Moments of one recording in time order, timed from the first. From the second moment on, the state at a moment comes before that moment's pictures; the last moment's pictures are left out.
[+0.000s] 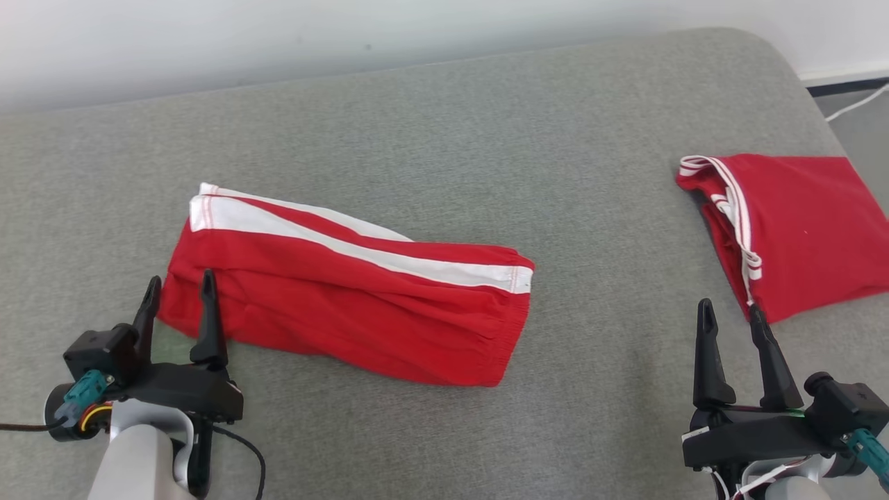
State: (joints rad) left arm -0.52 0.06 0.13 0.51 -0.11 -0.06 -0.26; right arm -0.15 -0.09 0.08 0.12 0.28 0.13 -0.26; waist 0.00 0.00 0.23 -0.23
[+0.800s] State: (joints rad) left arm -0.76 0.14 0.18 0.89 -0.08 0.04 -0.27; right arm -0.15 -0.07 0.09 0.12 0.29 0.13 -0.26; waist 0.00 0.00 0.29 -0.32
